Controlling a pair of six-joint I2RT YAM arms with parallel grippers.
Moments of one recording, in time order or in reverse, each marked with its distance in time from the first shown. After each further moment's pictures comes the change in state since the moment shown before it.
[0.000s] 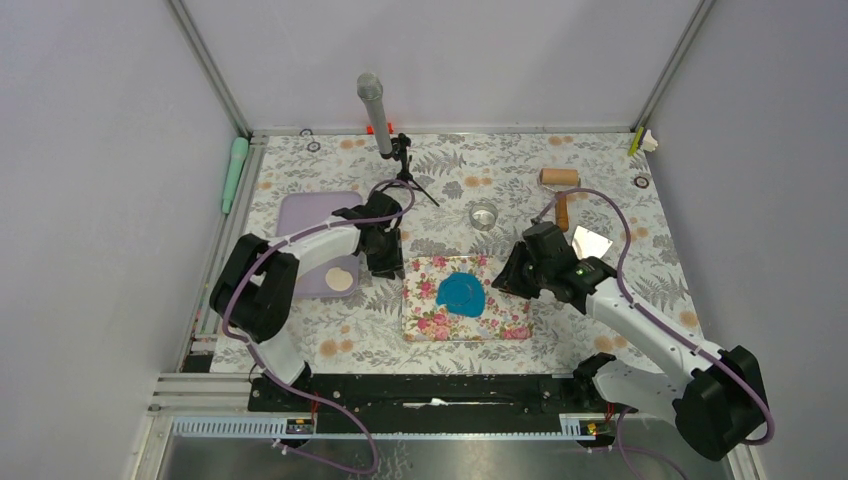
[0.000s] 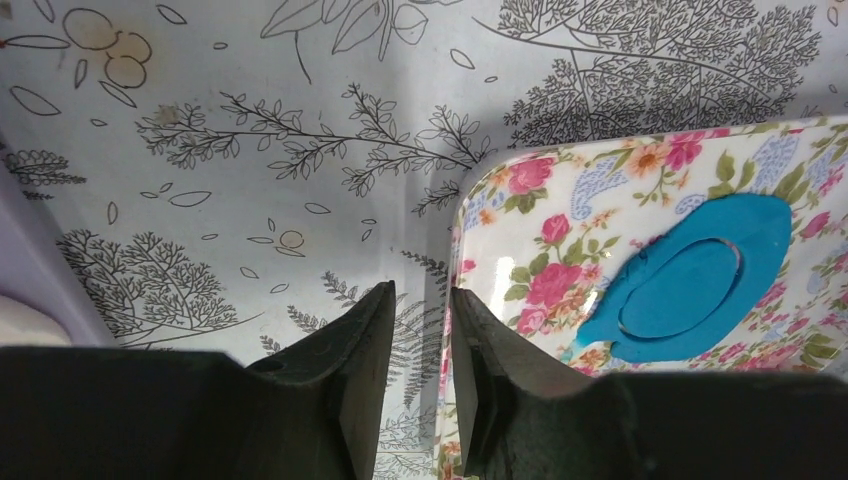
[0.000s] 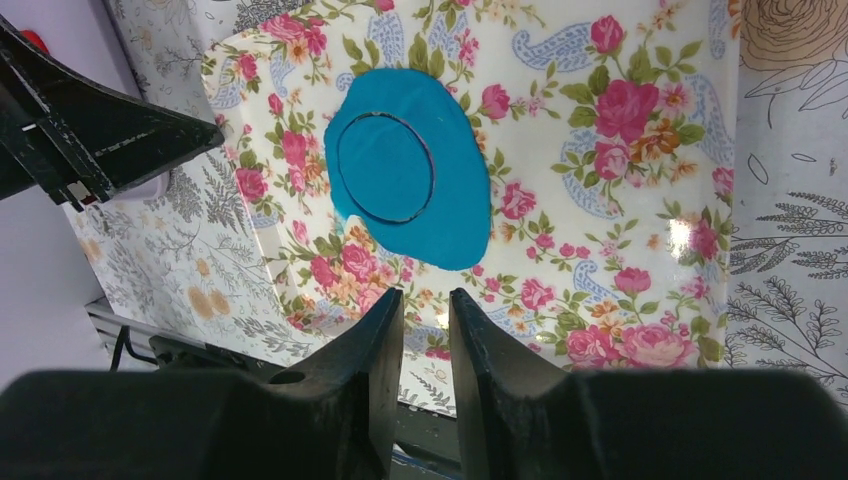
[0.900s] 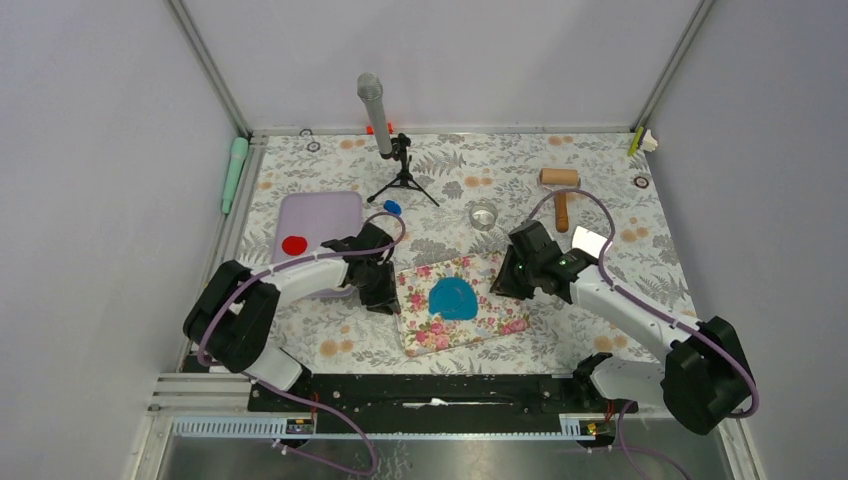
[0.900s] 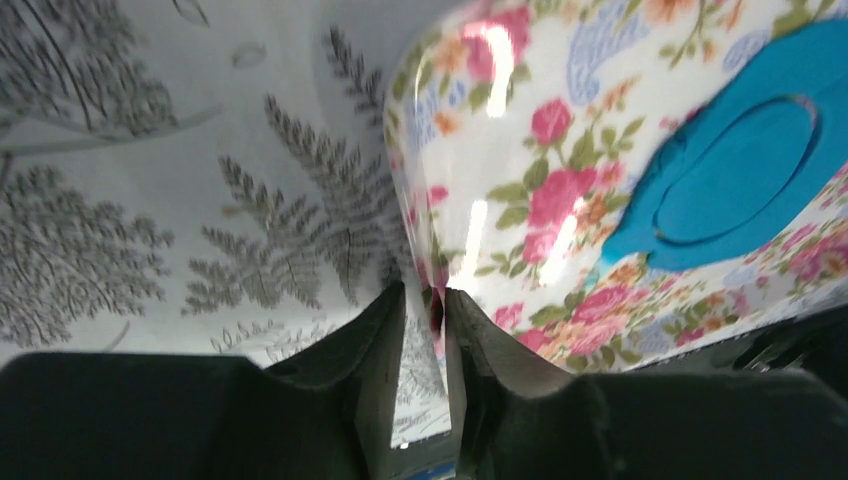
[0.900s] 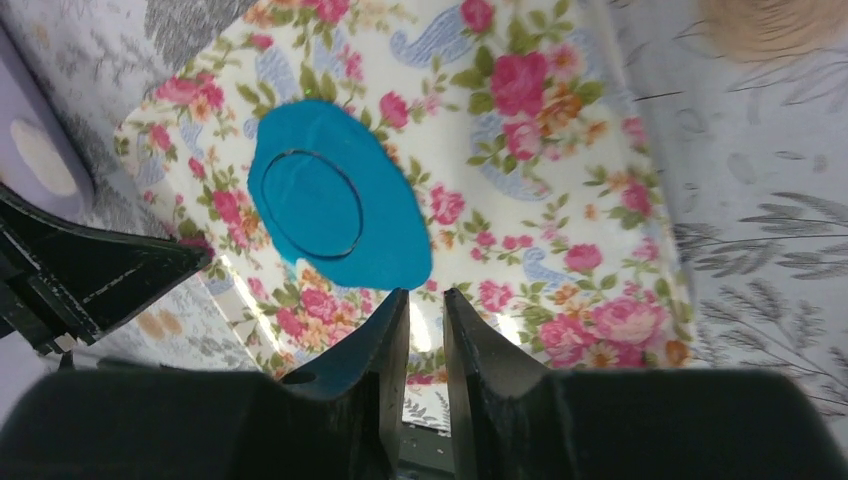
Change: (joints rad) left arm -0.053 -0.171 -0.281 0.085 0.092 -0.101; right arm 0.012 0.119 0.032 -0.032 0.047 -0.002
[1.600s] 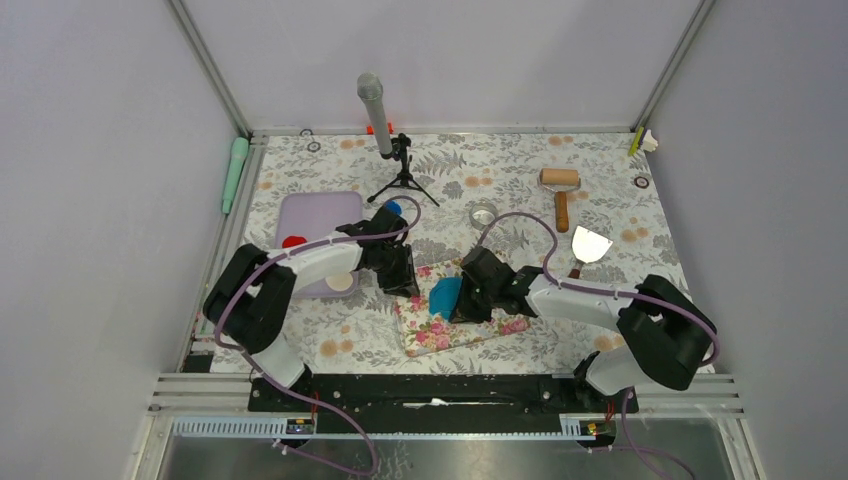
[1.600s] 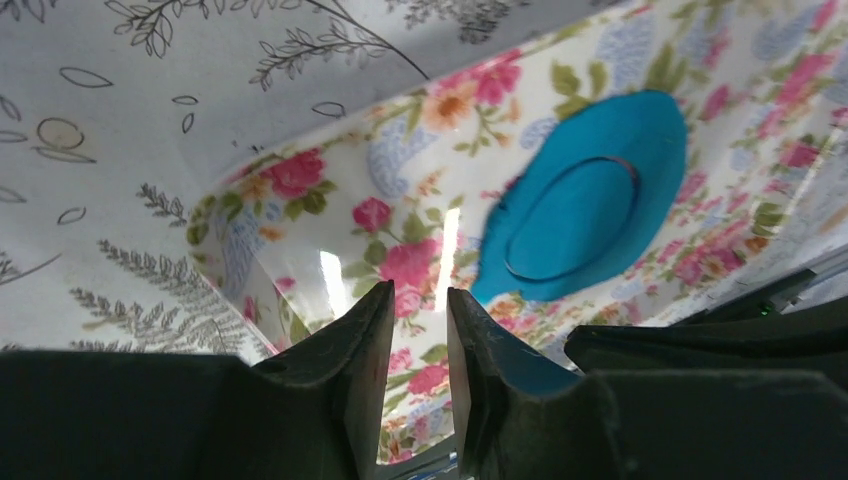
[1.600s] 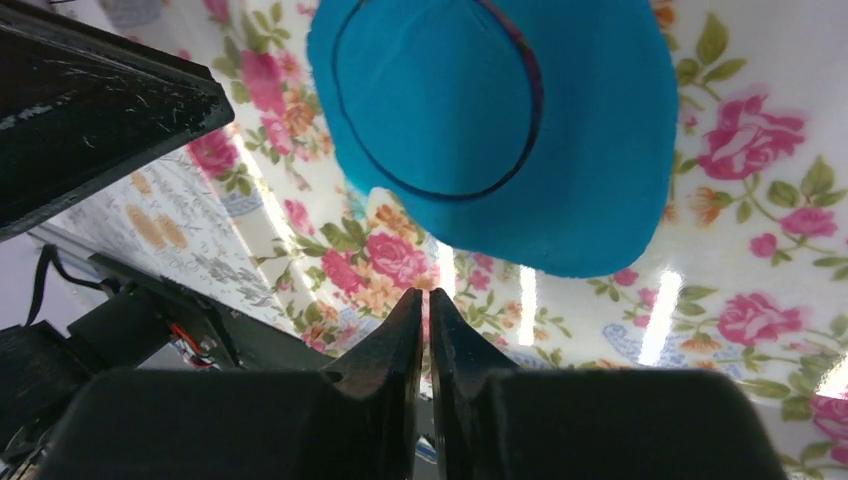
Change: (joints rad) left arm -0.026 0.072 0.158 0.008 0.072 0.000; right arm 0.303 0.238 -0.041 0.302 -0.101 0.181
